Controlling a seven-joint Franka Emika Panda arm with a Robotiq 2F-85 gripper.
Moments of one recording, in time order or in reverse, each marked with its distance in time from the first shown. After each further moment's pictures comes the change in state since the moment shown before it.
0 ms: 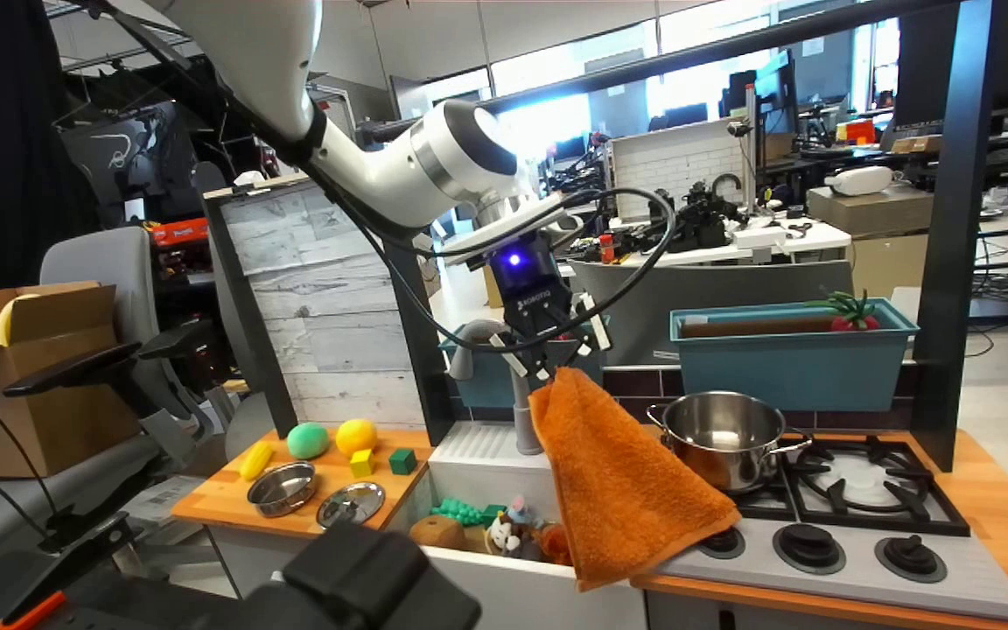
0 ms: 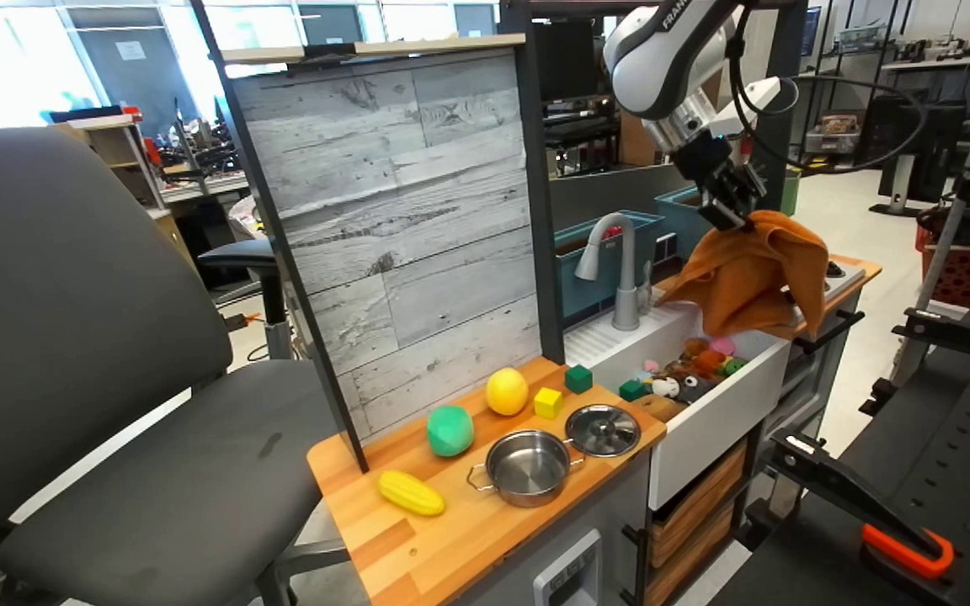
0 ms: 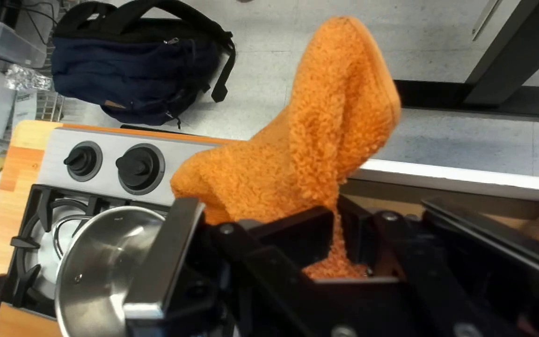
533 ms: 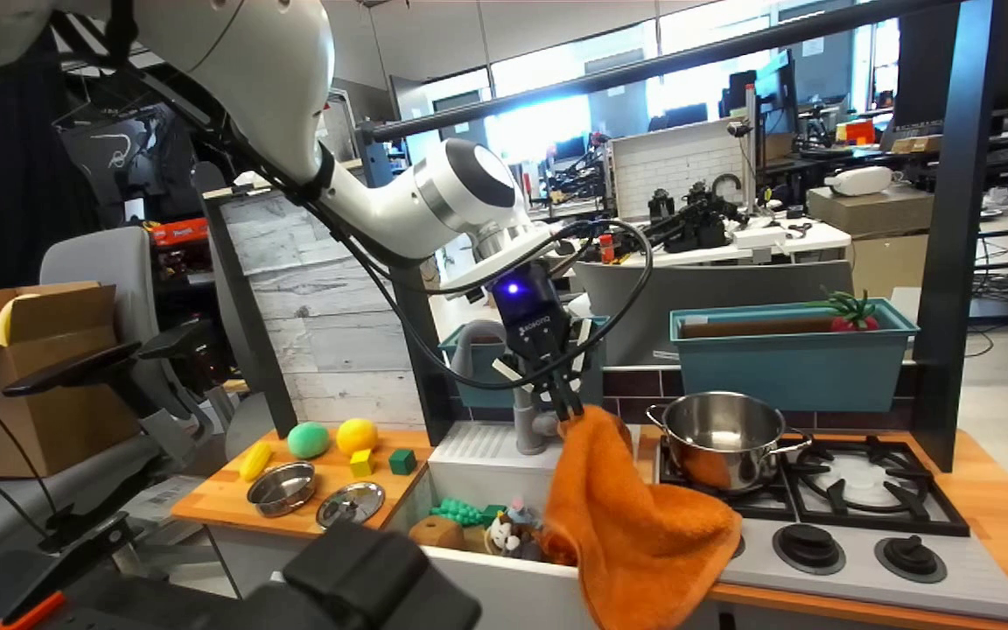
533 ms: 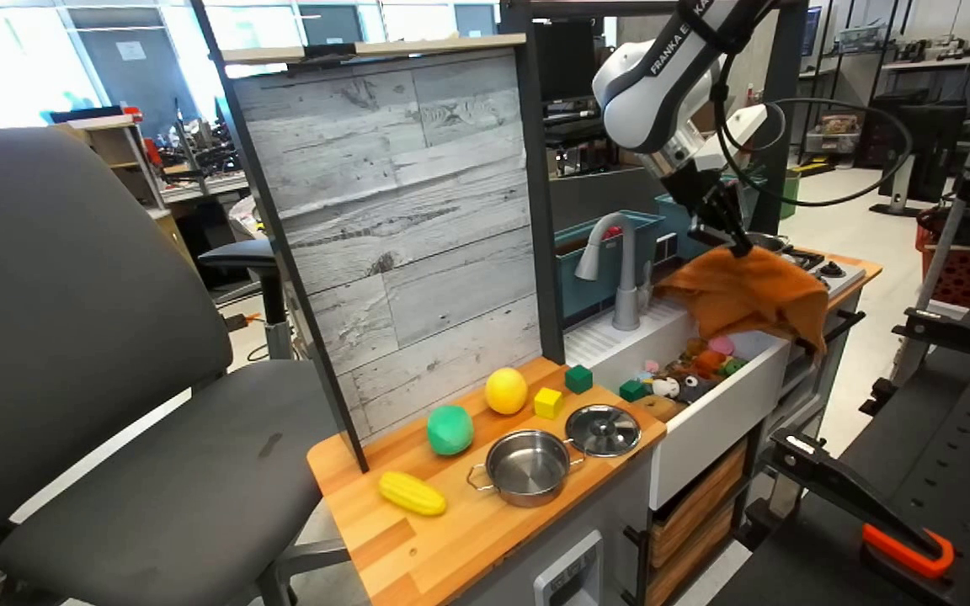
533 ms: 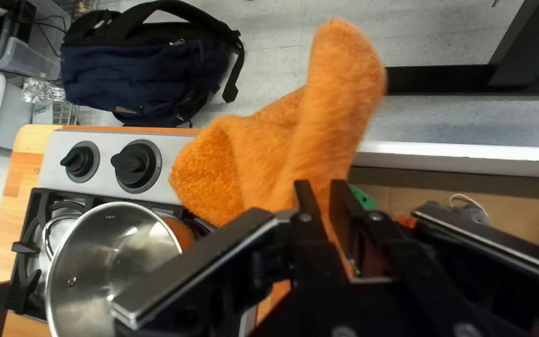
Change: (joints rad) arm 0.022 0.099 -0.016 0.088 -0.013 0.000 0.089
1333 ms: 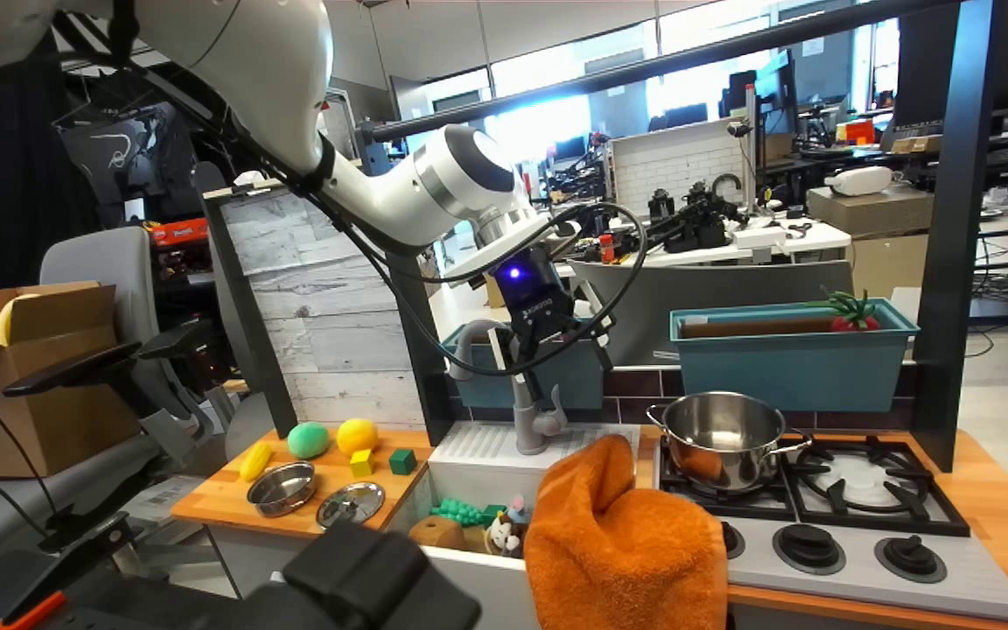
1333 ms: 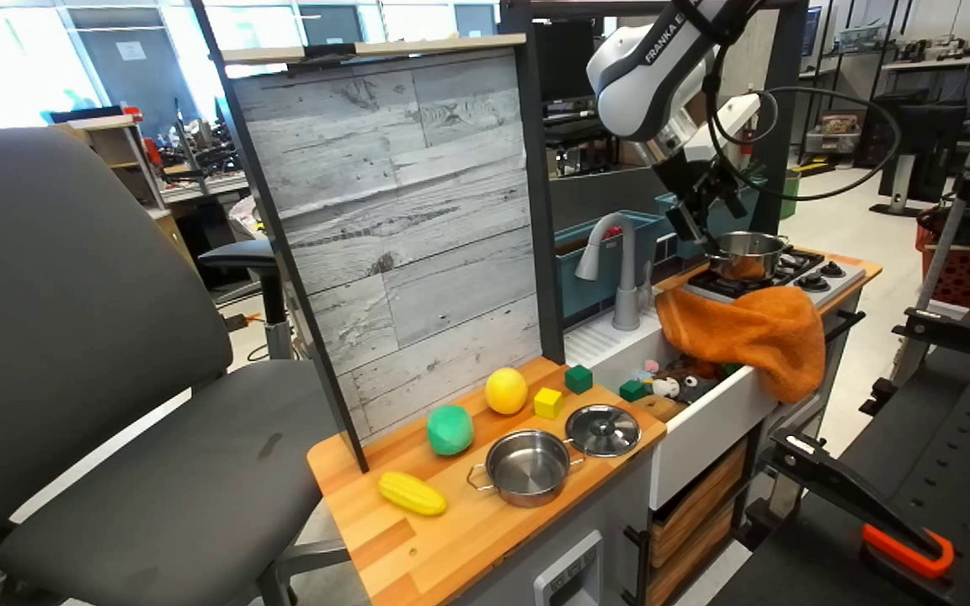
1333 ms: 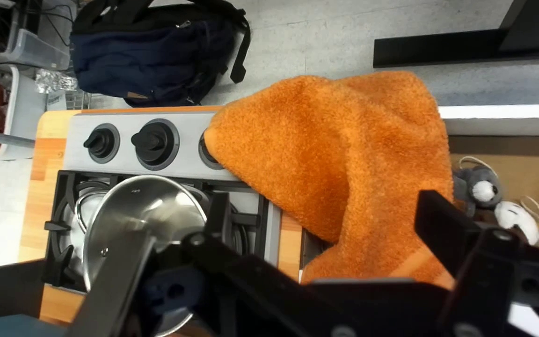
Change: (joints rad) arm 0.001 0.006 -0.003 0.052 0.000 0.006 0.036
